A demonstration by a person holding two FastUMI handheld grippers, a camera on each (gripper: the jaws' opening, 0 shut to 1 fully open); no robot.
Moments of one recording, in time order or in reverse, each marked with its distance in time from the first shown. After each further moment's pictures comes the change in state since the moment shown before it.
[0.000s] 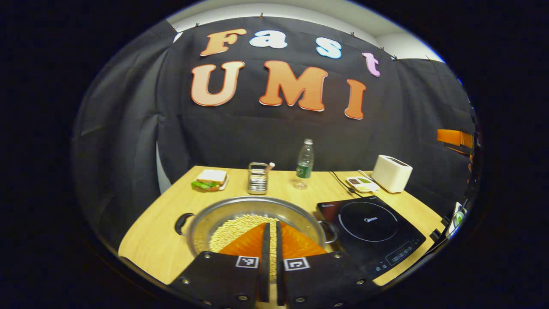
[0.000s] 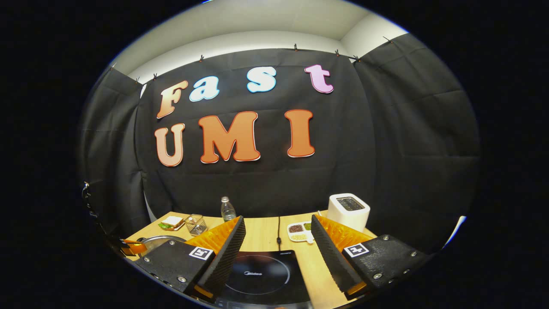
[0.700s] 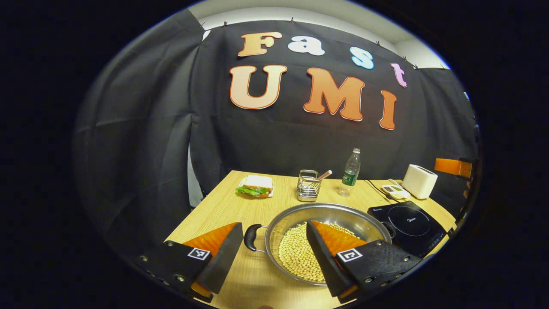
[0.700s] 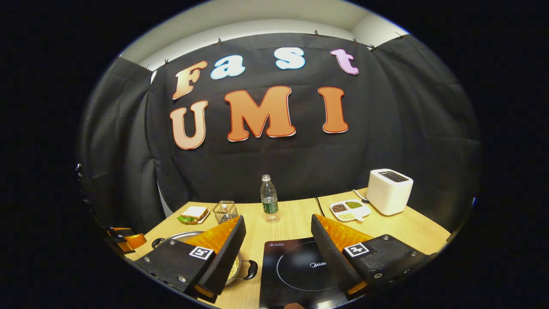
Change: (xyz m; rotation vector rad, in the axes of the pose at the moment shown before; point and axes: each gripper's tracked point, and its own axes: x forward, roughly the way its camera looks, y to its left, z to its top) left arm 0.013 0.134 -0.013 -0.044 -0.020 0.094; right arm 0.036 0.149 -0.091 -0.037 0.100 0.039
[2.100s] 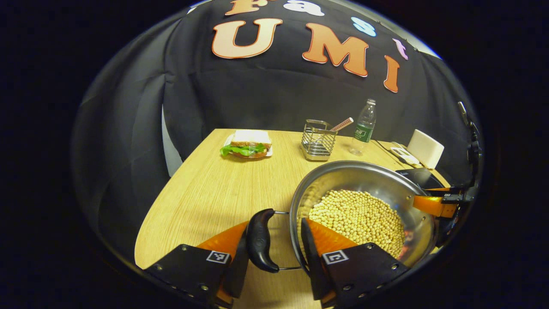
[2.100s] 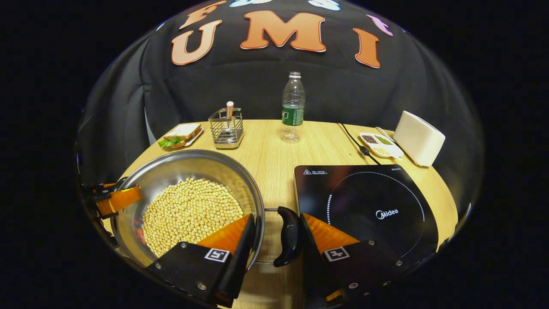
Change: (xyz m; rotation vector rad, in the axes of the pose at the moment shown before) left arm 0.100 0.025 -0.090 0.036 0.282 -0.080; right arm 0.058 0.066 -0.178 -0.119 0.478 -0.009
